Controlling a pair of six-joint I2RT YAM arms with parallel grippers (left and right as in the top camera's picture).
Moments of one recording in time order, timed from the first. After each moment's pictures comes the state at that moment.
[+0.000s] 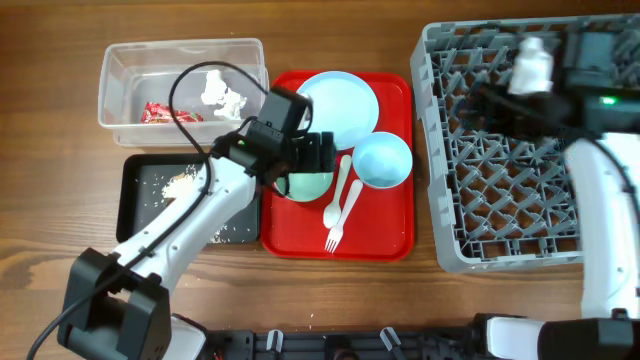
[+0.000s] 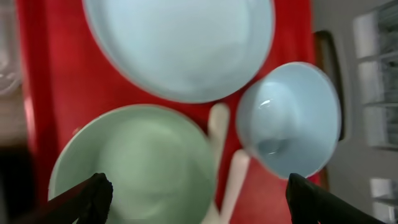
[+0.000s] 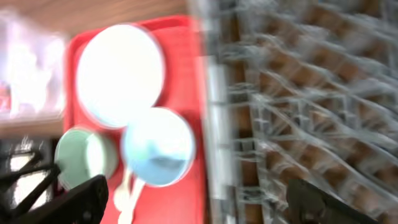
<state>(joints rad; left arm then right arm) -0.49 1.59 1.12 -0.55 0.13 -0.48 -0.05 1.49 1.48 -1.07 -0.30 0.10</state>
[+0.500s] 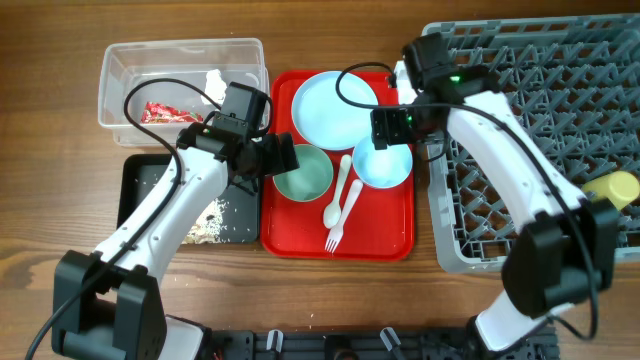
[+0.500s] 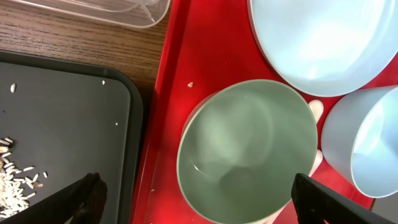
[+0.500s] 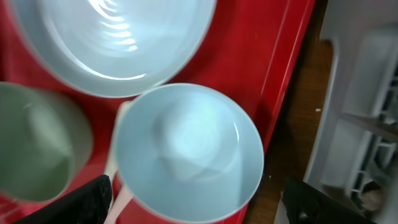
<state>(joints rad) -0.33 1.59 1.12 -0.75 0.11 -0.57 0.30 1.84 1.48 -0.99 -0.11 0.17</state>
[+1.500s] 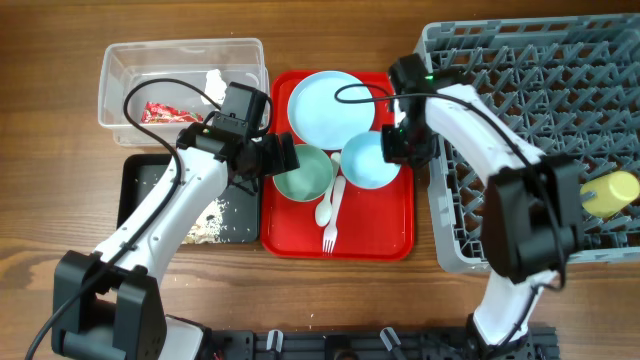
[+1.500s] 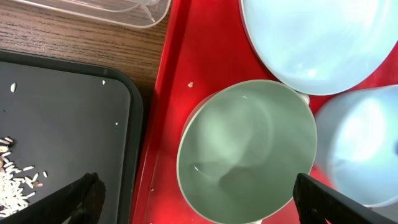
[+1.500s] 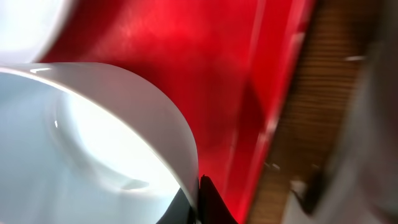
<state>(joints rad) -0.33 1.59 1.12 -0.75 0.11 -0.57 0.29 1.97 1.48 -1.07 -0.08 0.26</state>
